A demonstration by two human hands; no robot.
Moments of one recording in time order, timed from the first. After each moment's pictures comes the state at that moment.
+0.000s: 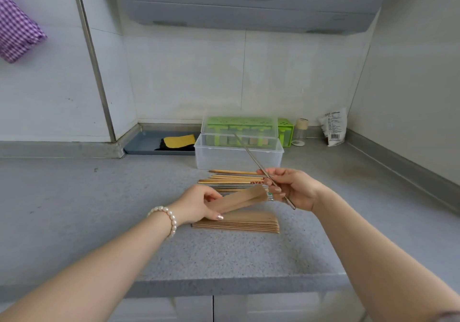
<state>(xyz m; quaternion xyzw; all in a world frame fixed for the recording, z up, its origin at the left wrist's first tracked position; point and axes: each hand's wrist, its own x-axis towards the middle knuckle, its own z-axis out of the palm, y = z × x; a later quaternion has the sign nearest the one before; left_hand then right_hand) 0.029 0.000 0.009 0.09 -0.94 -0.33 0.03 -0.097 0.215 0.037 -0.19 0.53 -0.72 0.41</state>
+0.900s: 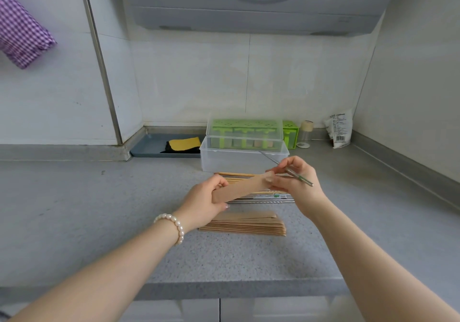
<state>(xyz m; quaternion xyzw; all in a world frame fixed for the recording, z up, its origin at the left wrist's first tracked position) 0.042 0.011 0.015 0.06 -0.92 -0.35 0.16 -0.066 0.203 0.042 -0.22 0.64 -0.73 0.07</state>
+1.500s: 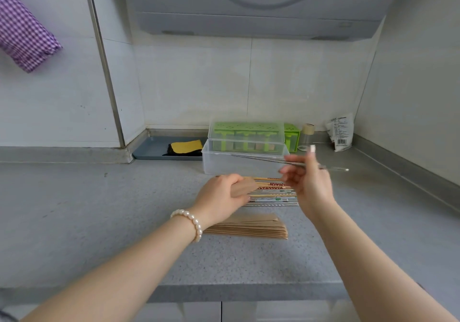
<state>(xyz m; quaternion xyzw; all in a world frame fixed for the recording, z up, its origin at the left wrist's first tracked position) 0.036 0.037 0.039 0.04 -0.94 -0.29 0.19 -0.056 0.202 0.056 -0.15 0.54 -0.83 0.03</state>
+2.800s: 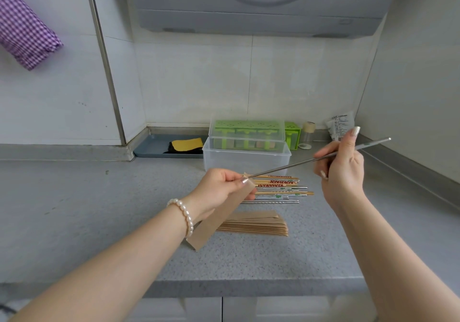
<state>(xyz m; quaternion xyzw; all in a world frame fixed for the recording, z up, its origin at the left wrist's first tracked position) 0.045 0.037 0.054 0.05 -0.74 -0.66 0.08 -0.049 0.229 0.086 -0.16 0.57 -0.80 -0.13</state>
